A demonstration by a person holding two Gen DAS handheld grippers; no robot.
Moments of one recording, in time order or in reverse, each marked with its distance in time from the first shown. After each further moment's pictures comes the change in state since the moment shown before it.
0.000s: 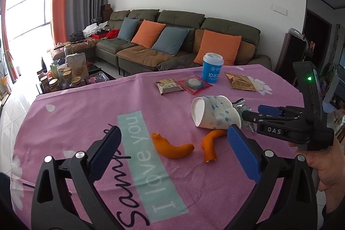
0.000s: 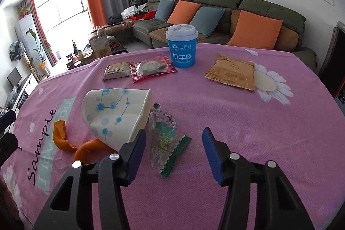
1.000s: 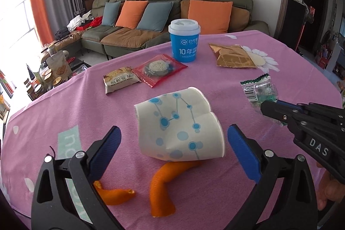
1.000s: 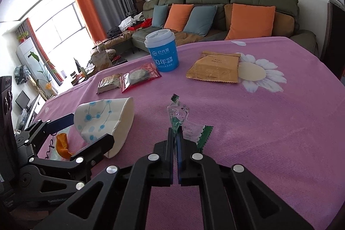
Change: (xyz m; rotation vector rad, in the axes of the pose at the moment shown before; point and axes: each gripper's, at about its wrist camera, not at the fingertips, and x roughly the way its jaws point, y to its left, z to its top) left arm 0.148 -0.104 0.022 0.141 0.185 0.011; right arm -0.006 -0.051 -0.006 0.137 -0.044 0.087
